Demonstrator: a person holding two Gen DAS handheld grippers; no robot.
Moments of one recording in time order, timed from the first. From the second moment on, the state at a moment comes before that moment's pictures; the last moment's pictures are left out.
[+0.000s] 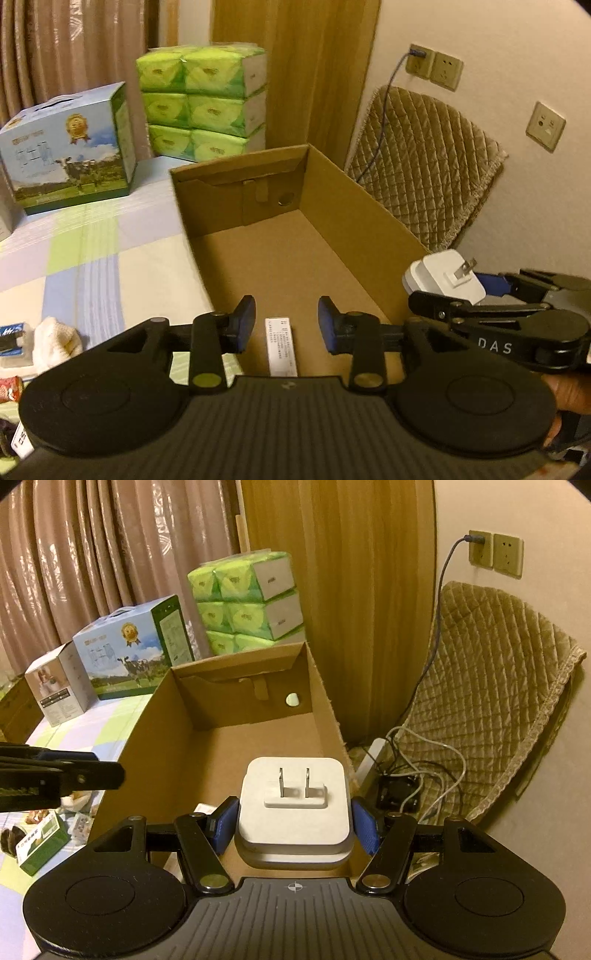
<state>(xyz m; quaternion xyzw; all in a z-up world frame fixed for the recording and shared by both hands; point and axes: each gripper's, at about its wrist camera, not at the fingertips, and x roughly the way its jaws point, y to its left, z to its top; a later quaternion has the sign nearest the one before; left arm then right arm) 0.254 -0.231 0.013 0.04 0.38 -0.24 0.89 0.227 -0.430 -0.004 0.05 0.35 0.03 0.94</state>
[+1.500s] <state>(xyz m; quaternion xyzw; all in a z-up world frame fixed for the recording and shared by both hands) 0.051 0.048 0.033 -0.02 0.37 -0.02 0.93 0.067 -0.251 0.035 0.08 0.34 0.18 0.92</state>
